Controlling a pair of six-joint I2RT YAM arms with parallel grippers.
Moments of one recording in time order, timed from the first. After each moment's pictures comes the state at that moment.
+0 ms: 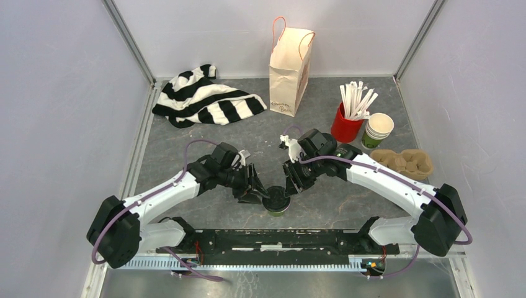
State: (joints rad) left arm -0.68 1.17 0.64 -0.37 0.64 -1.05; right arm 0.78 1.29 0.97 -0.69 -0.47 0.27
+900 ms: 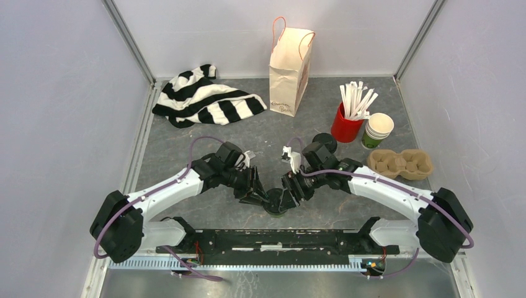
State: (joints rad) left arm -0.70 1.22 0.68 -0.42 0.65 -0.92; right arm 0.78 1.22 0.71 -0.39 -0.66 0.35
